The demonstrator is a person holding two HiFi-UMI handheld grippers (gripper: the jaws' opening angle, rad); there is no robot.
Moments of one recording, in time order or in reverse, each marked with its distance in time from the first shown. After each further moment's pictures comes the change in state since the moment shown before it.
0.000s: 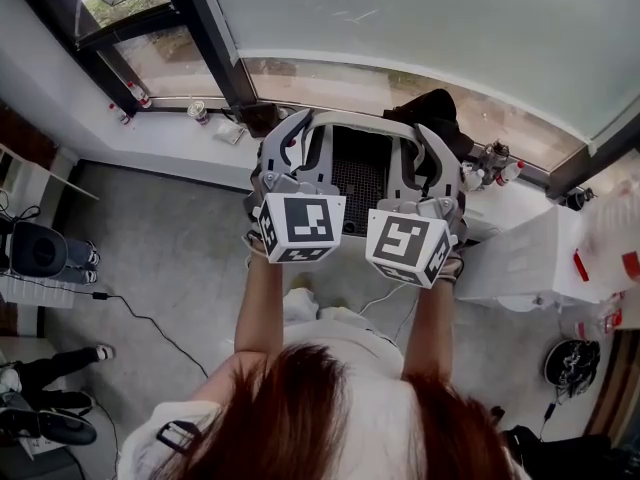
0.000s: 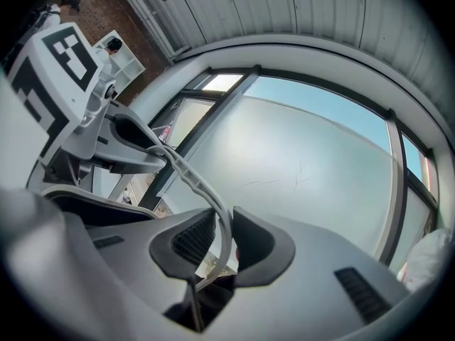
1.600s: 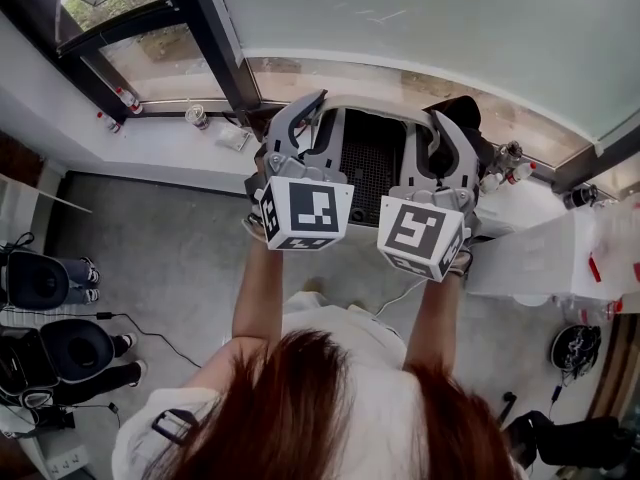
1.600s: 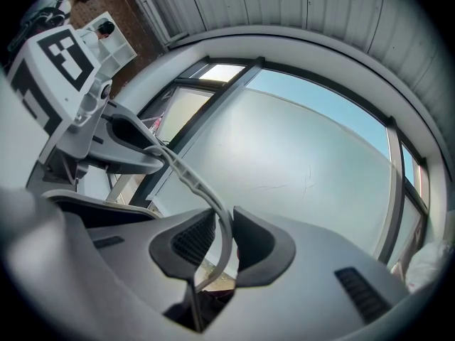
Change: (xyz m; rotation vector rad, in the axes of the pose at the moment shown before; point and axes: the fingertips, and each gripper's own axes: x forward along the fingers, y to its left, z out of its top) left arm 0.057 0.097 -0.048 0.005 -0.081 -0.114; right arm 0.092 0.055 0.052 -0.004 0.055 -0.086
